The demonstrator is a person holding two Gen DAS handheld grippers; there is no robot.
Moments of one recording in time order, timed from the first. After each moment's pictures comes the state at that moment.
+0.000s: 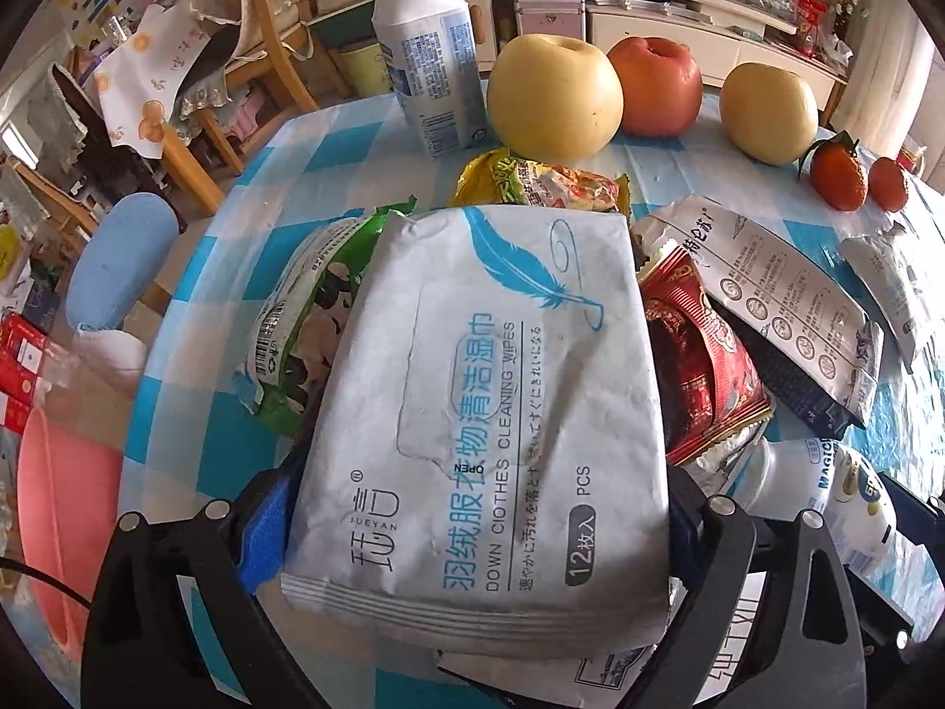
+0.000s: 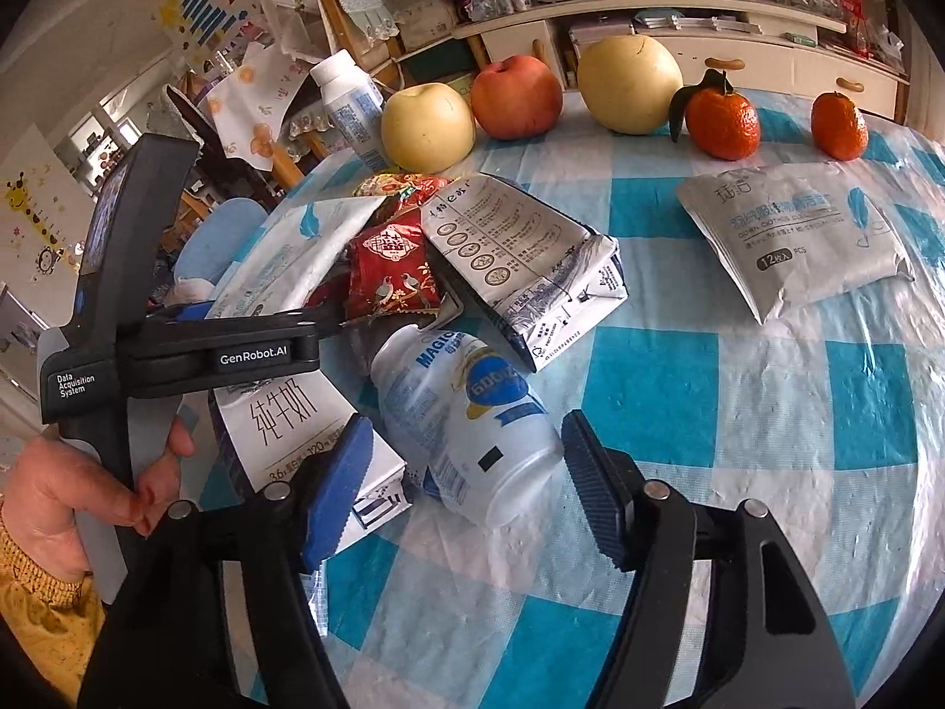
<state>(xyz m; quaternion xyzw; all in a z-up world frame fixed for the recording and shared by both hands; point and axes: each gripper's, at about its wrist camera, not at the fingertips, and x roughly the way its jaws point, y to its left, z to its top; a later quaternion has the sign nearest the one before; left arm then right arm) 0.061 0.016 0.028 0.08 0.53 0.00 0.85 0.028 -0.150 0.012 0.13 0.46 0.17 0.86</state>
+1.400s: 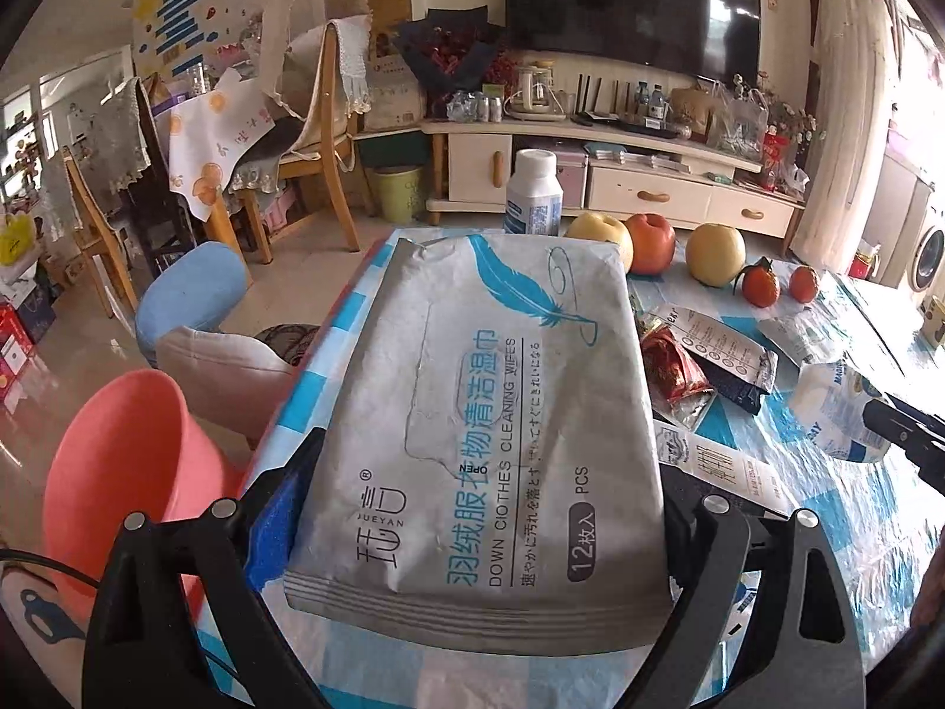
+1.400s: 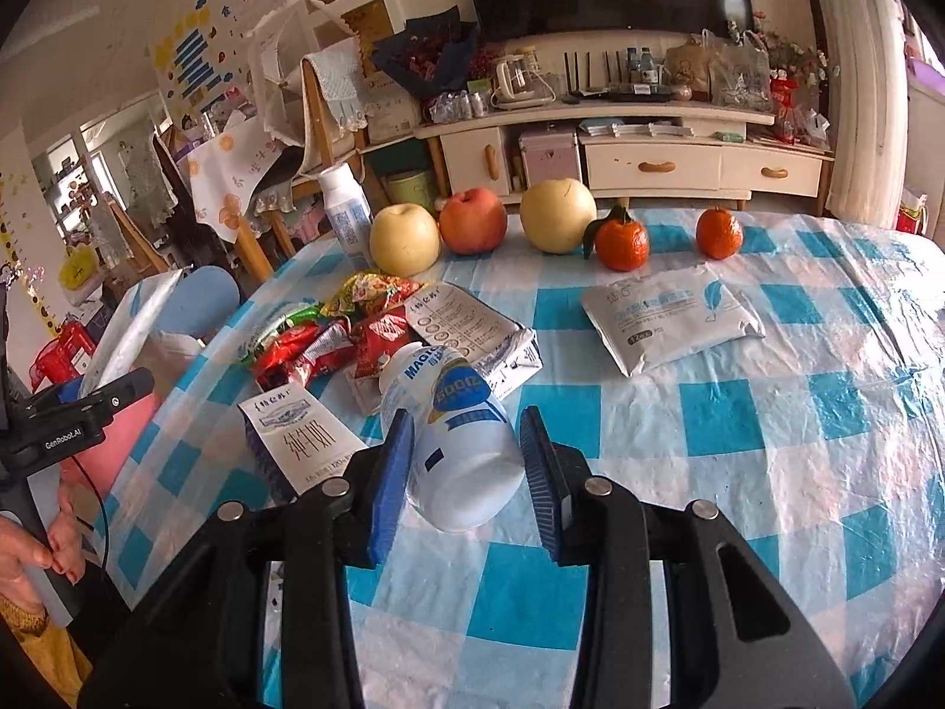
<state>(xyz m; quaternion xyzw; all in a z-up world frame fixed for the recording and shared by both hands) -0.064 0.126 0.108 0.02 0.36 -0.02 0.93 -0.042 -0.155 0.074 0.10 0.35 0.08 0.93</state>
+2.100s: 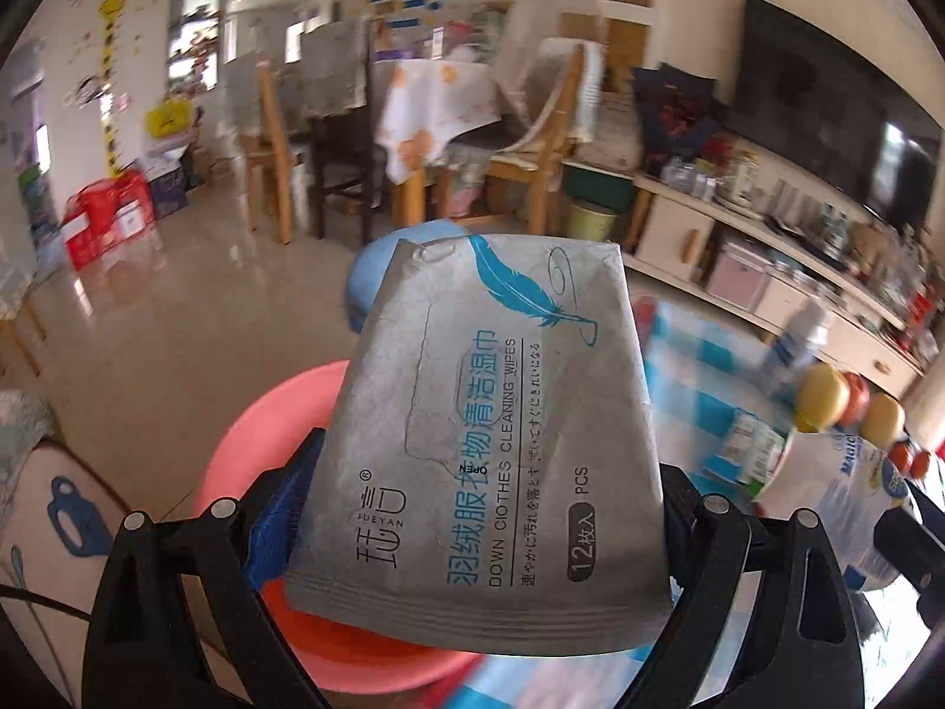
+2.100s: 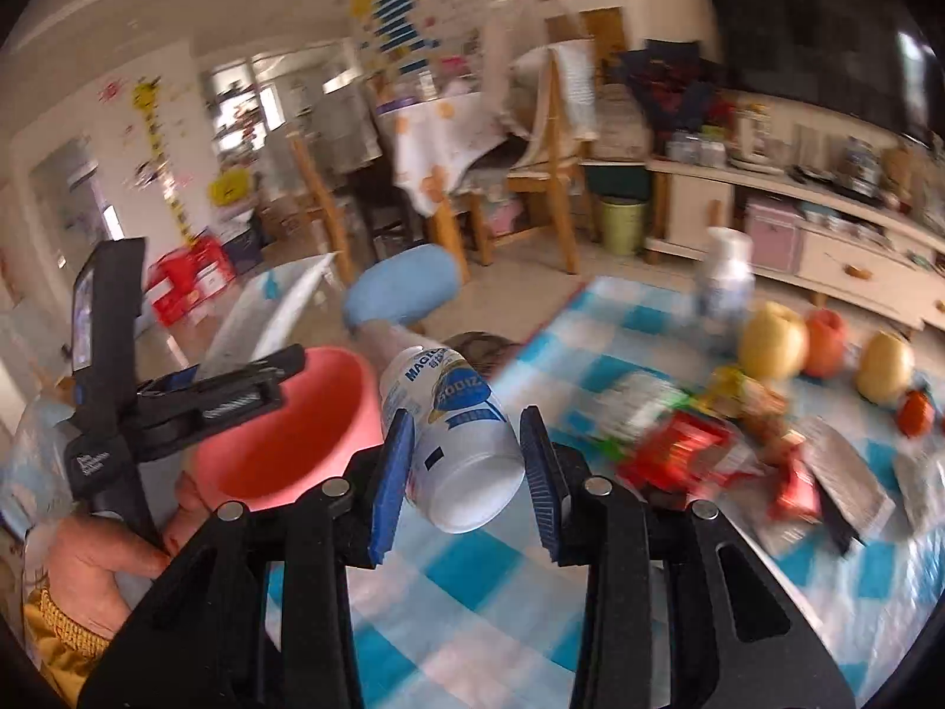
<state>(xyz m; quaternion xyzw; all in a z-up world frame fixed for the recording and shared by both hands) -0.066 0.343 0.122 -0.12 0.33 0.19 0.92 -0.009 0.118 0.137 0.01 0.31 0.30 0.90</state>
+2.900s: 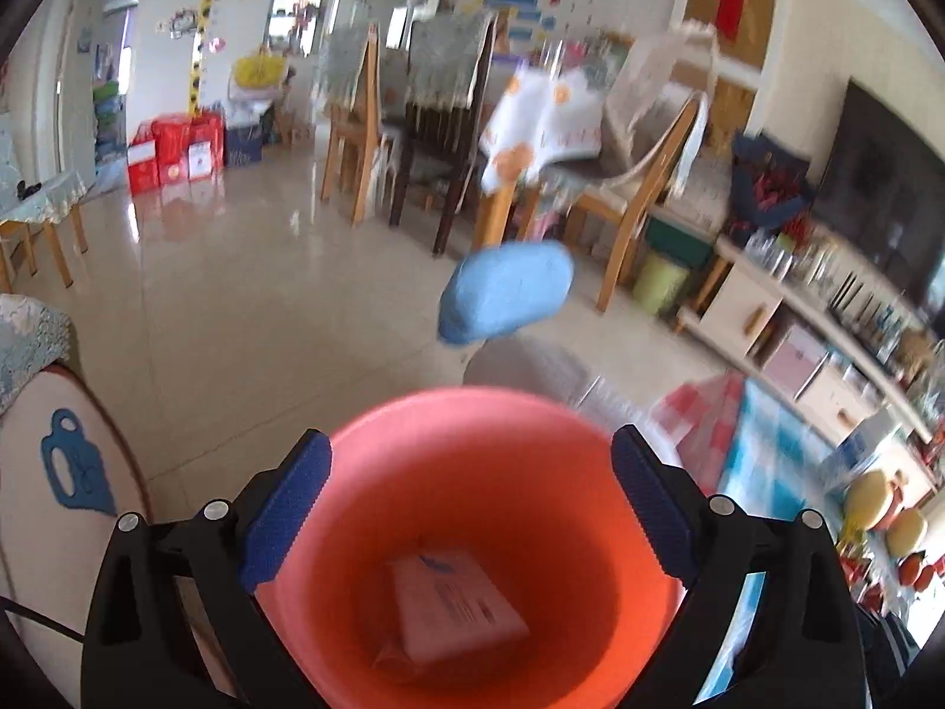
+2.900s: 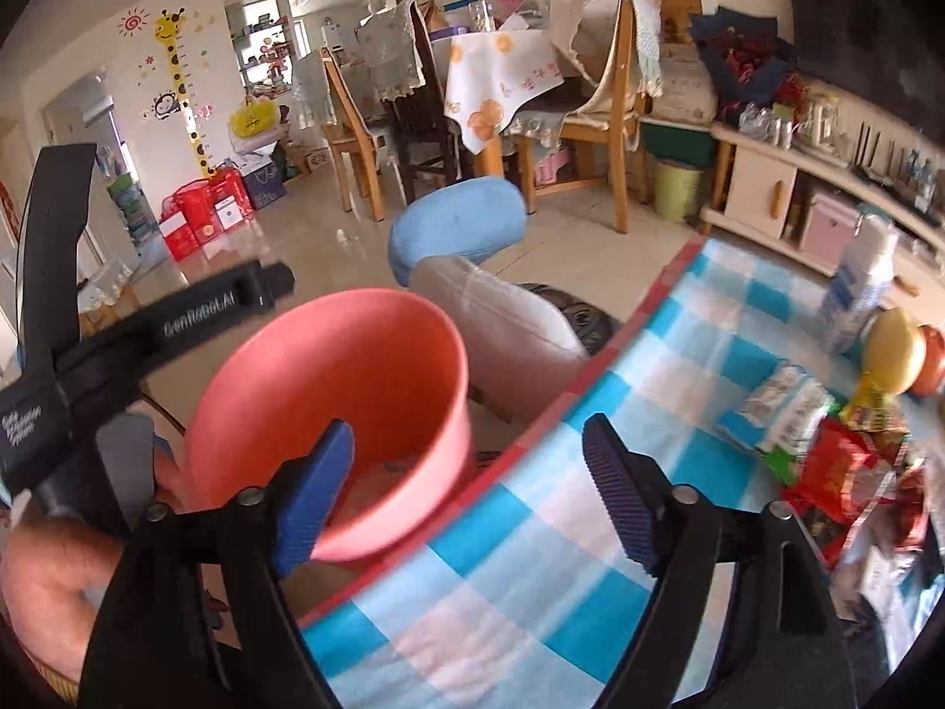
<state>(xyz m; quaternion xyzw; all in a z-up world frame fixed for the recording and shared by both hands) -0.070 0.411 0.098 -0.19 0.27 0.26 0.91 -0.005 0.230 0.098 -0.05 0.36 0.32 0.88</state>
